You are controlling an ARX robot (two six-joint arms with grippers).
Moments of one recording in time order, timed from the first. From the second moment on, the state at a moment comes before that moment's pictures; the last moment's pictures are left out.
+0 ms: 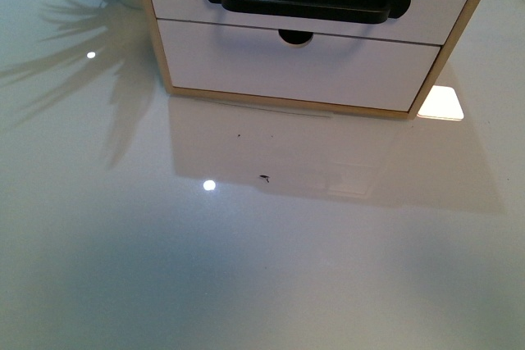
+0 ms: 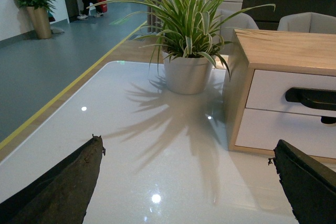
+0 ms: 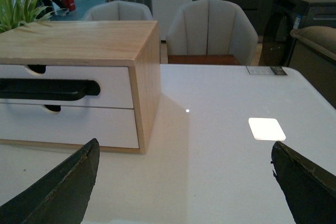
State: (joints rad) left arm 0.00 0.00 0.01 0.00 0.00 0.00; right arm 0.00 0.01 0.02 0.00 0.00 -0.01
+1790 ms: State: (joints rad) left arm -0.30 1.89 1.27 -0.22 0.56 1.19; right arm 0.30 1.66 1.10 -0.21 -0.37 -0.89
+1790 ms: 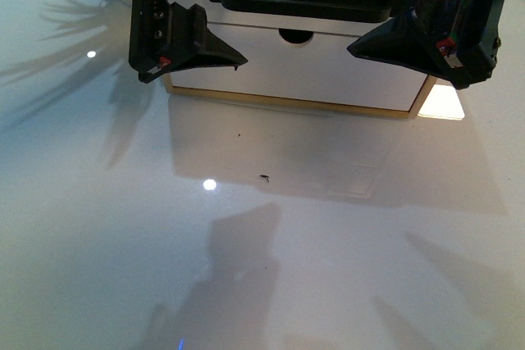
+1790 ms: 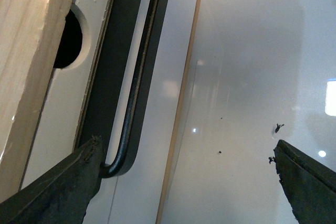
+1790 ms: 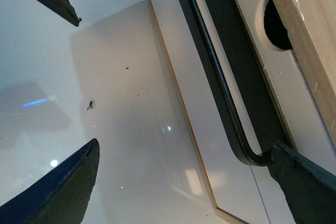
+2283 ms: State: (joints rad) left arm -0.33 1.97 1.33 -0.25 0.52 1.21; right arm 0.30 1.74 1.14 -0.17 -0.38 -0.89
